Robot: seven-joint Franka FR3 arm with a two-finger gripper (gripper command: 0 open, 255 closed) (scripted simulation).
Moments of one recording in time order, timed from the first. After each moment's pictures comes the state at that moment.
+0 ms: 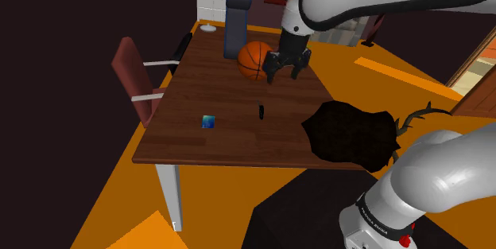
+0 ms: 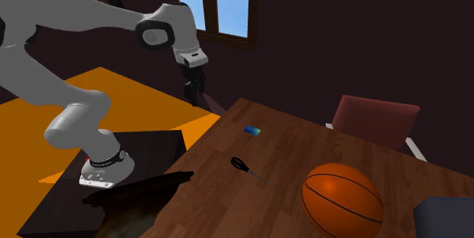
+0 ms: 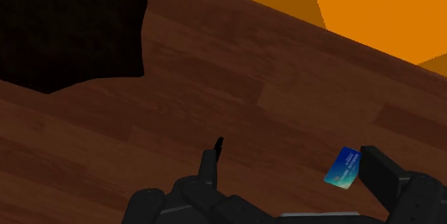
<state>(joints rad) -0.03 -0.50 0.21 -2.39 0.03 1.97 0.34</state>
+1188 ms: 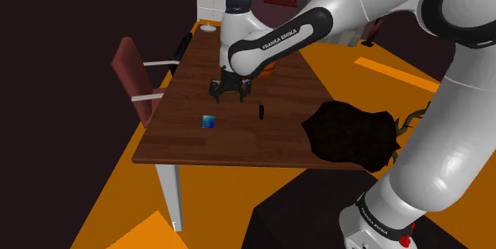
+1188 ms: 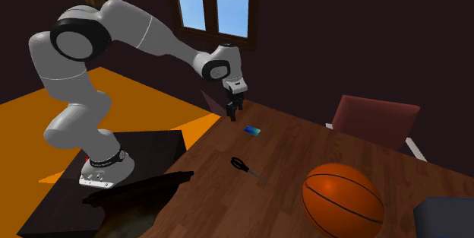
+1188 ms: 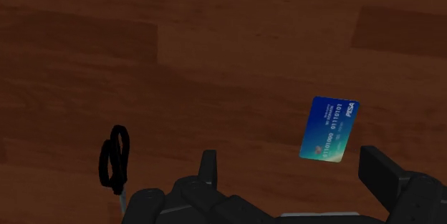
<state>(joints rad) -0.05 0.20 0.35 -2.08 -0.24 2.32 0.89</state>
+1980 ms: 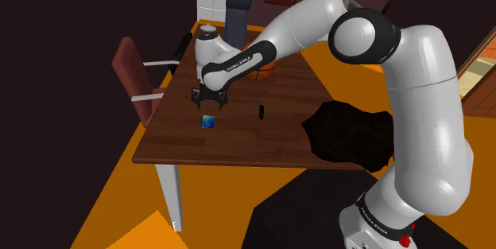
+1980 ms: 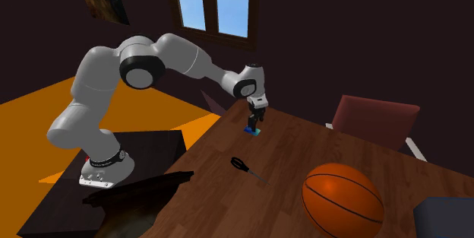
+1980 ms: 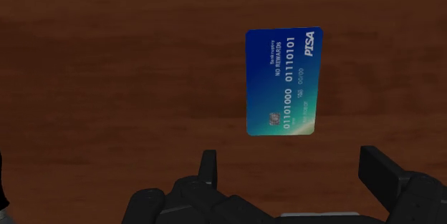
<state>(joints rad) 0.07 0.67 0.25 -1.63 -0.38 2.32 1.11</state>
